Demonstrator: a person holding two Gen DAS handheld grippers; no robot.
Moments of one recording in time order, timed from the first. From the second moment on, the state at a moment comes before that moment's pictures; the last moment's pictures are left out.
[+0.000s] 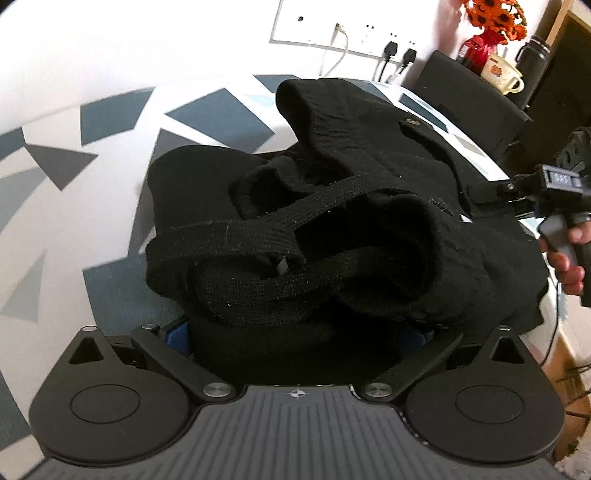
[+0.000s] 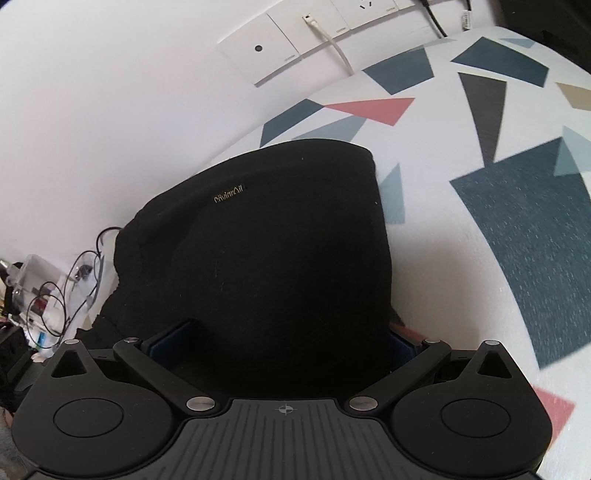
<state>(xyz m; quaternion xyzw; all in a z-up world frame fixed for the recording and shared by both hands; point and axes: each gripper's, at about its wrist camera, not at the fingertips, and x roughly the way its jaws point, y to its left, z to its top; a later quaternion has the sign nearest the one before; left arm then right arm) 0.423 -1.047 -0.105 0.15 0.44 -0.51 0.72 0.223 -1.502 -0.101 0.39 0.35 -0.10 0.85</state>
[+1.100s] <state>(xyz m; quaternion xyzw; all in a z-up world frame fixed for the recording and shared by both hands) 0.462 -0.965 -0.102 -0.08 0.54 -0.41 0.74 0.215 -1.490 -0.092 0.43 0.39 -0.08 0.81</state>
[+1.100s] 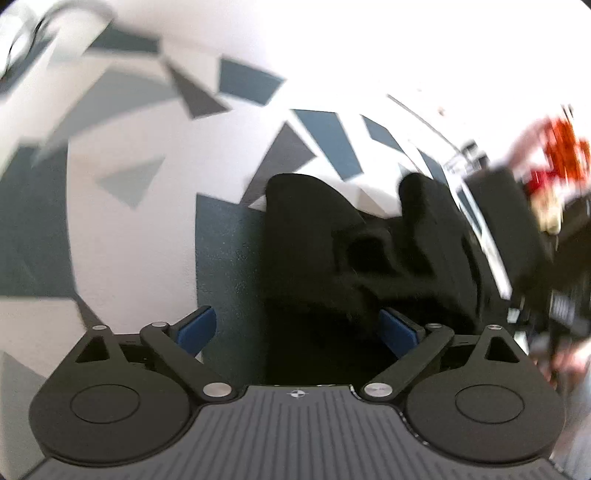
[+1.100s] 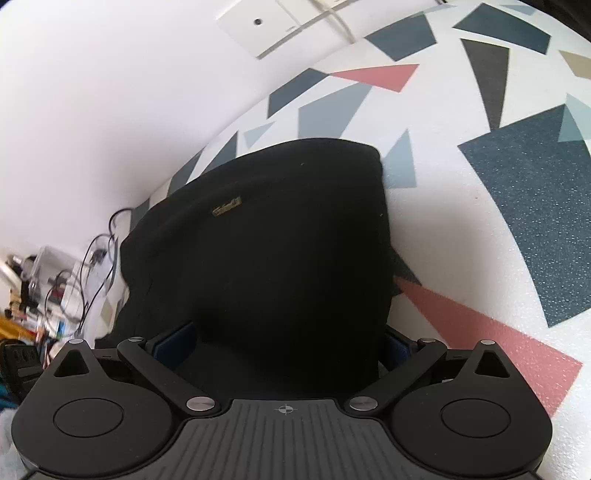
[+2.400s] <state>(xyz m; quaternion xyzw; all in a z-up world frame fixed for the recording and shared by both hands) 0.439 -1.020 -0.102 0.04 0.49 -0.45 0.74 0.228 -1.481 -0.100 0.37 0.36 -0.02 0.86</state>
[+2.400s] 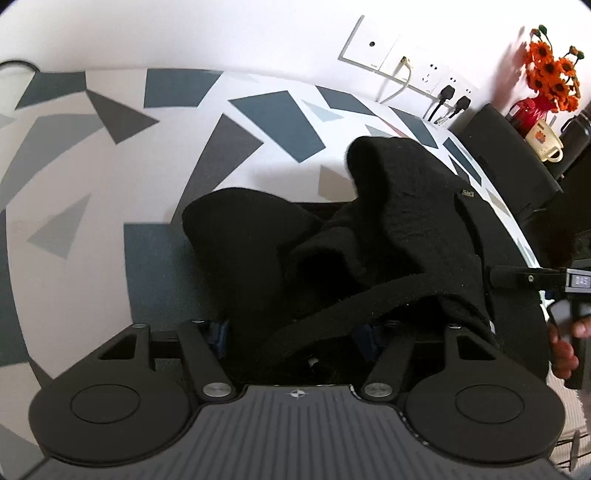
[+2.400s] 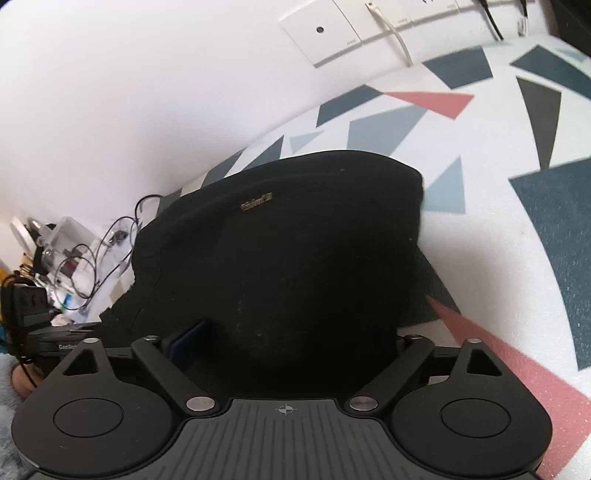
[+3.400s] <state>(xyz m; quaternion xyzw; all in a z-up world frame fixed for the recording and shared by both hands) 0.398 -0.865 -0.029 0.01 0.39 -0.36 0.85 0.267 -1.316 -0.013 0.25 0.32 -0.02 0.91</state>
